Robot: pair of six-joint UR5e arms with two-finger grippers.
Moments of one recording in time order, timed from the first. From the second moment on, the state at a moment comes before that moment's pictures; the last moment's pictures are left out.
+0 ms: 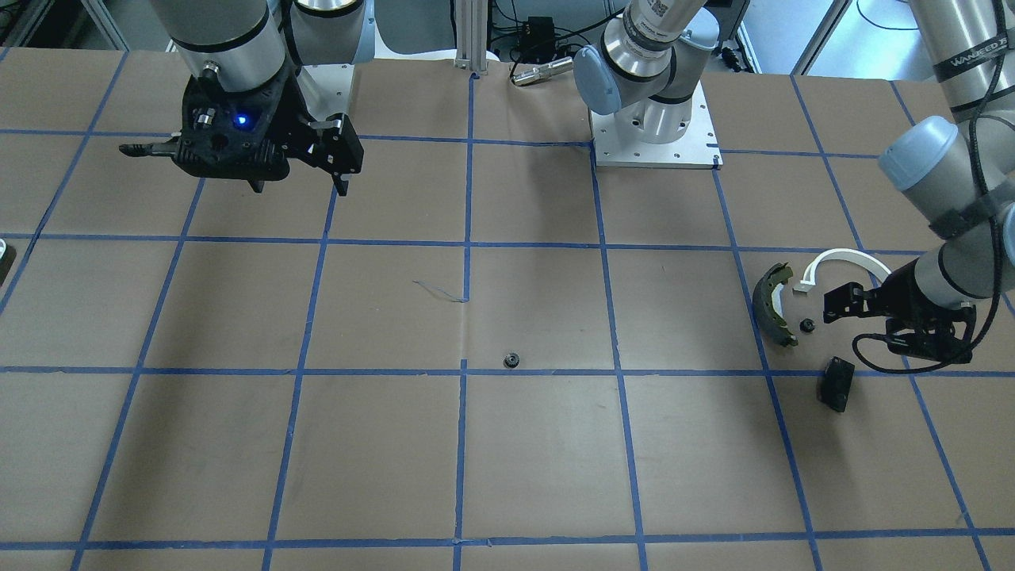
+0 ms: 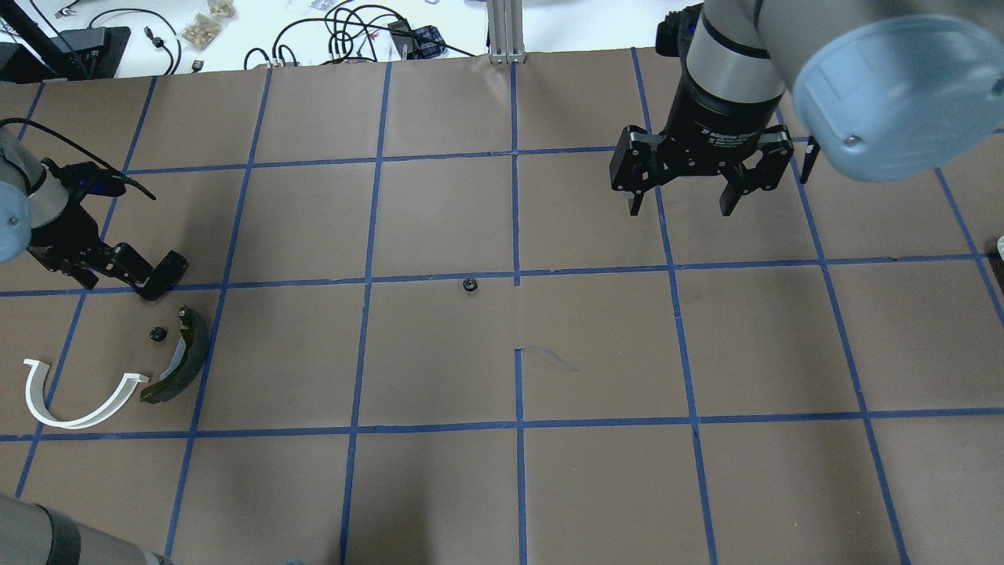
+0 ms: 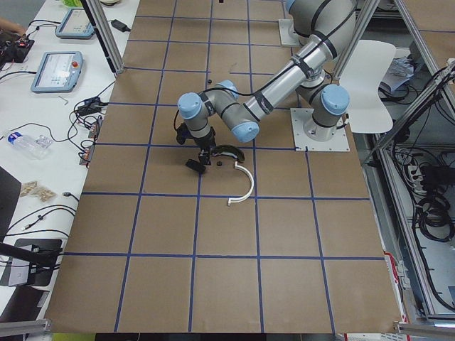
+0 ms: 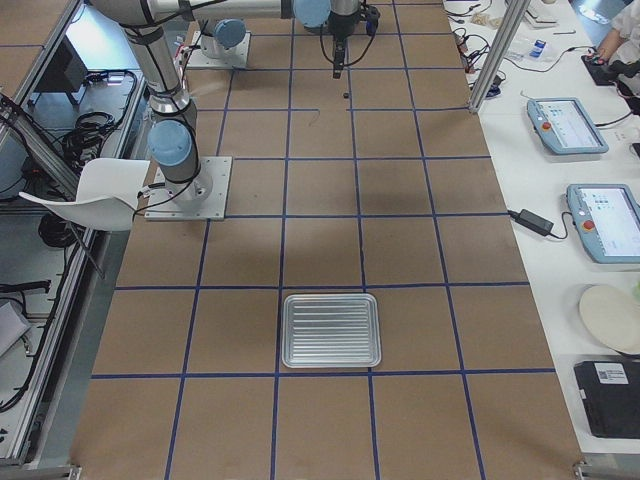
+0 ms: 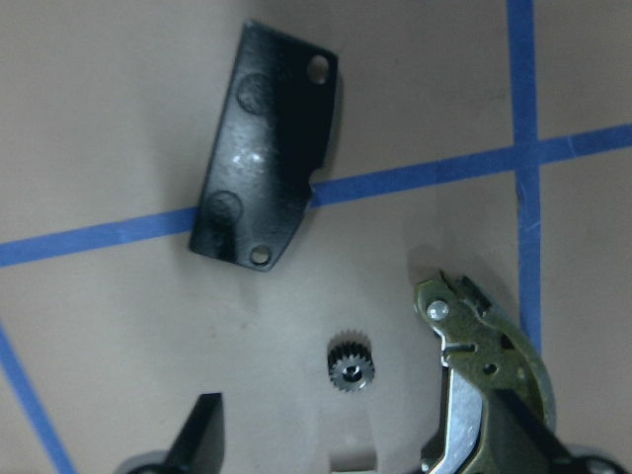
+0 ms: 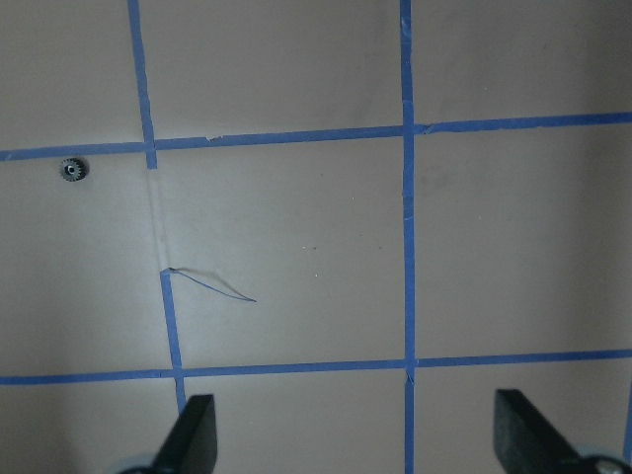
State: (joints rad) left arm -1.04 -1.88 -1.75 -1.17 1.70 0.72; right arm 1.68 -1.57 1.57 -1.52 -1.54 0.16
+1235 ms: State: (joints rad) left arm -1.73 -1.91 -1.67 -1.16 1.54 -0.20; right arm 1.59 -1.59 1.58 -1.62 -1.54 0.09
